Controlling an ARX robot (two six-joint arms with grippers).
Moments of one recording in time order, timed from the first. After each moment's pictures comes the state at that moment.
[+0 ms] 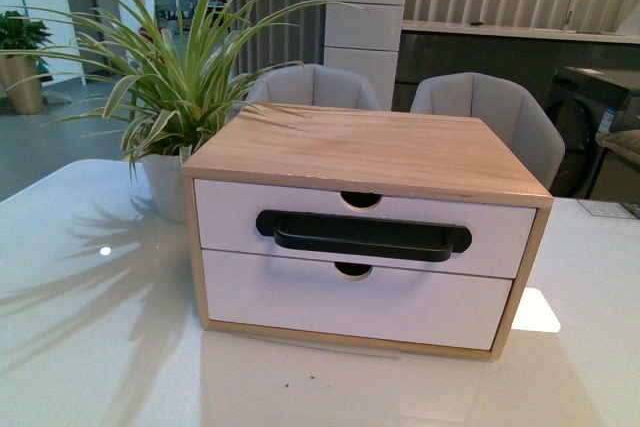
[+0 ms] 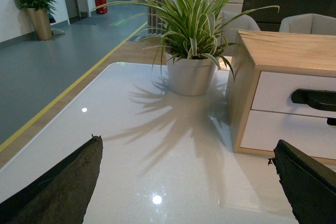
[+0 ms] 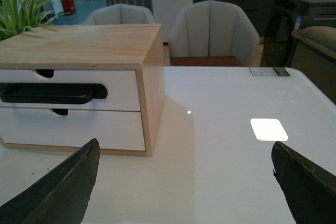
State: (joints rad) left arm 0.00 0.01 0.01 0.00 0.00 -0.01; right arm 0.00 0.01 0.03 0.00 0.00 0.00
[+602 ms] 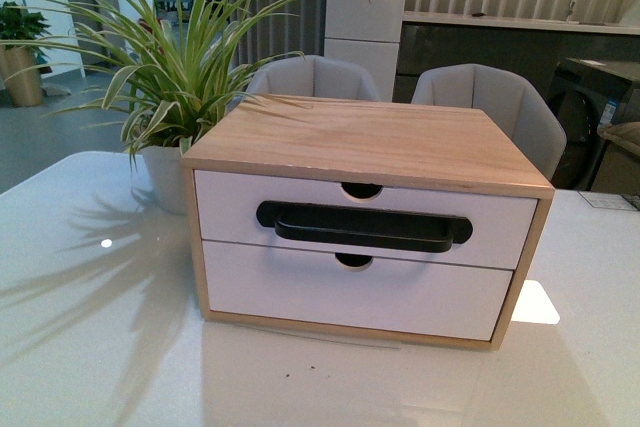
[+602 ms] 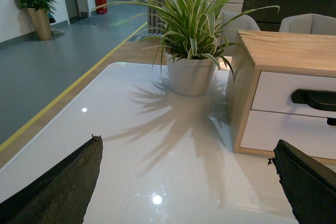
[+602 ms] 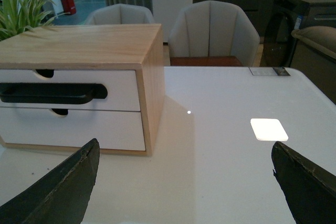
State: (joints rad) left arm 0.00 0.01 0.01 0.00 0.00 -0.01; right arm 0.00 0.01 0.03 0.00 0.00 0.00
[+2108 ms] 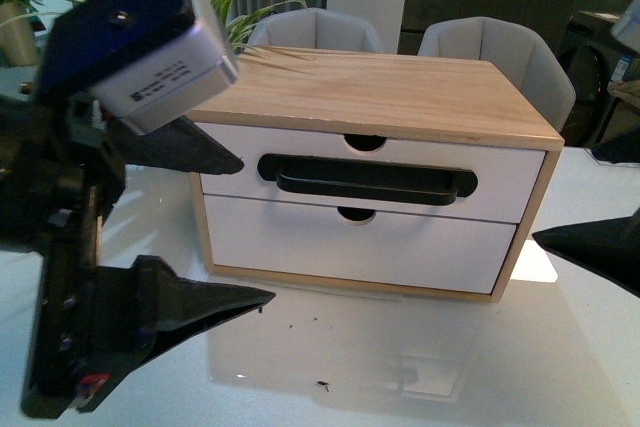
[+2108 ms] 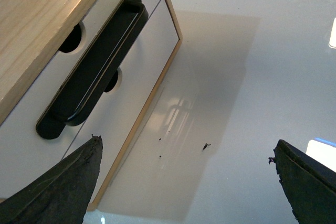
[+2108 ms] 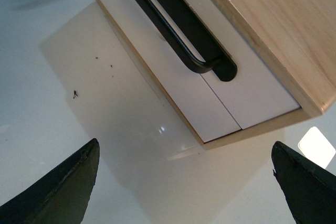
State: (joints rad) left arm -0.29 1.51 0.80 0.06 0.68 0.84; right arm 0.17 1.31 0.79 -0.11 -0.32 -0.71
